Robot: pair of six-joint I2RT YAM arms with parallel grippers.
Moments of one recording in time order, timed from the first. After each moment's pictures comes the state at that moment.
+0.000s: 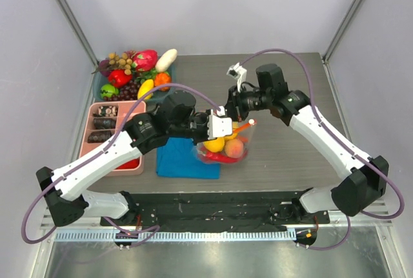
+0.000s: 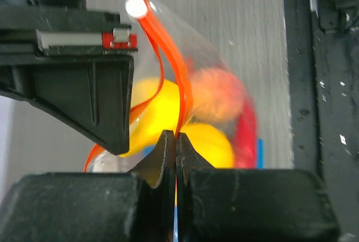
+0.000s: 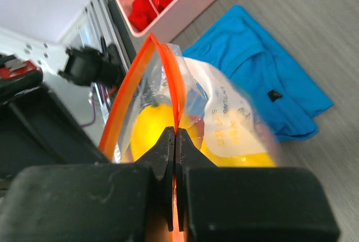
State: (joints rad) left arm -0.94 1.26 1.36 -0.60 0.35 0.63; right arm 0.50 1.37 1.32 -0.51 -0.78 0.17
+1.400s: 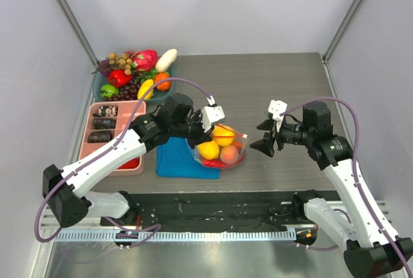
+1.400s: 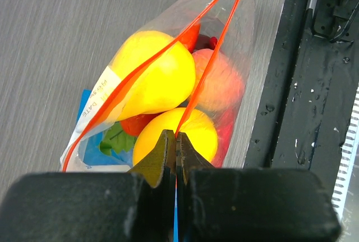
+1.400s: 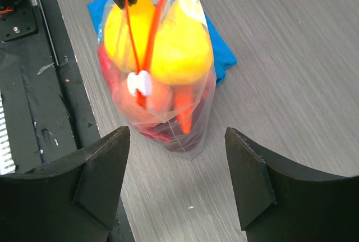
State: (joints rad) left arm -0.82 1.27 1.17 -0.56 0.38 0.29; right arm 0.24 0.81 0.89 -0.63 -0.83 -0.46
